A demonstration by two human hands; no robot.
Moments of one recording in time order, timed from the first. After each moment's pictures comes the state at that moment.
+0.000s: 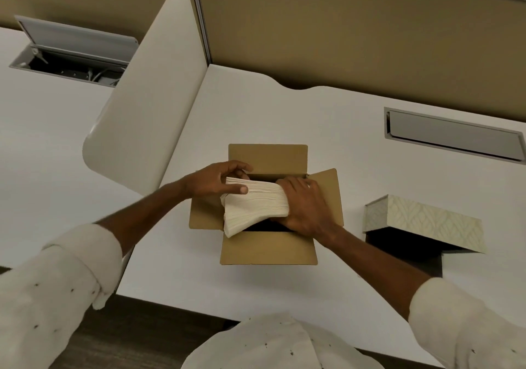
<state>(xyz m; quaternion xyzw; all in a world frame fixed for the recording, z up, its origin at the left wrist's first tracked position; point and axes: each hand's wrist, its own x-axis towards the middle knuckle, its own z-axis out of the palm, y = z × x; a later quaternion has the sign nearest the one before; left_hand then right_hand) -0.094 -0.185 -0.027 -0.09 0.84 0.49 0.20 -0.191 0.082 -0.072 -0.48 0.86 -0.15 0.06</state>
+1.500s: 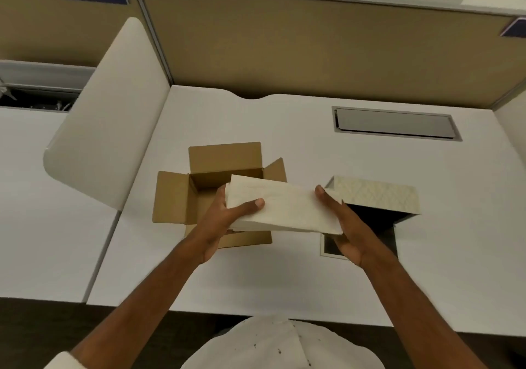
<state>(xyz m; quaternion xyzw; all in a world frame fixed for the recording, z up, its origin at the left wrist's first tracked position) -0.038 0.014 0.039 -0.29 0.61 0.73 0.07 -0.151 0.260 0.033 0.09 0.63 -0.68 0.37</state>
